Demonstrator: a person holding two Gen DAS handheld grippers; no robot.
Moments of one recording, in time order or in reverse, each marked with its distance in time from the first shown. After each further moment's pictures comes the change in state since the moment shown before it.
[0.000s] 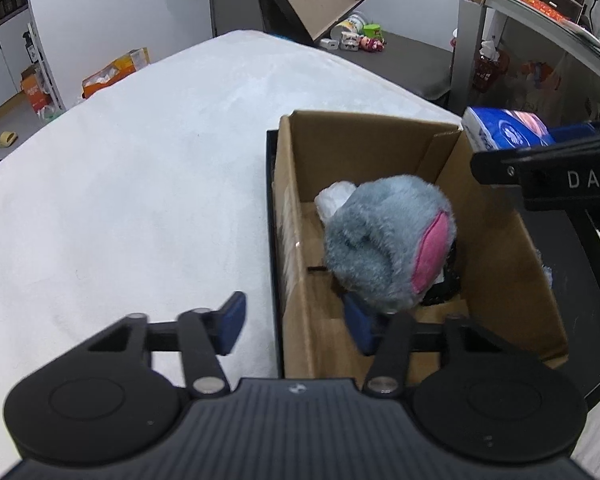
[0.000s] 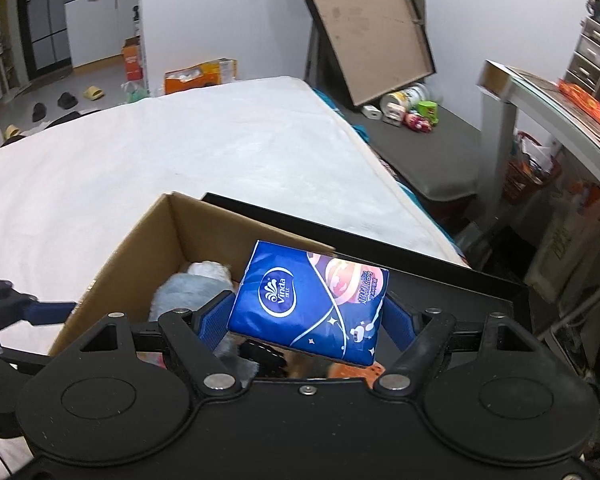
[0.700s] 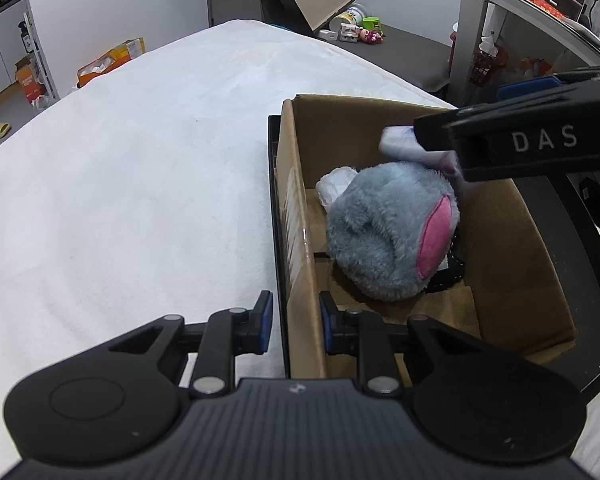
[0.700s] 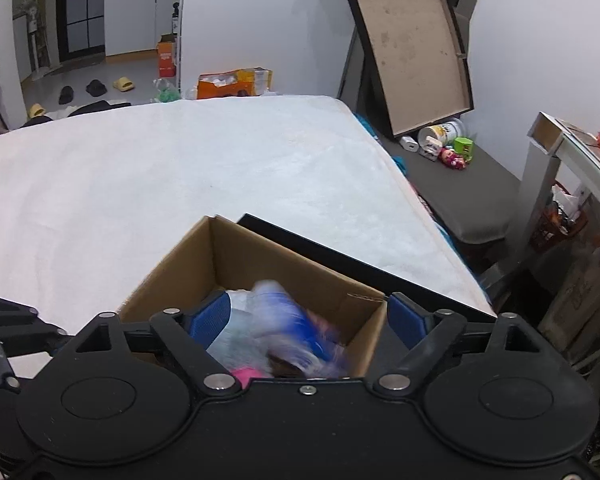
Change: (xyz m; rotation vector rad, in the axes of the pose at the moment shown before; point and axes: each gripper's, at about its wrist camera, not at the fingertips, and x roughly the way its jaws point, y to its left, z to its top) left arm 0.005 0.009 -0.008 -0.009 0.026 -0.024; right arm 0.008 0.028 0.016 -0.109 -0.046 0.027
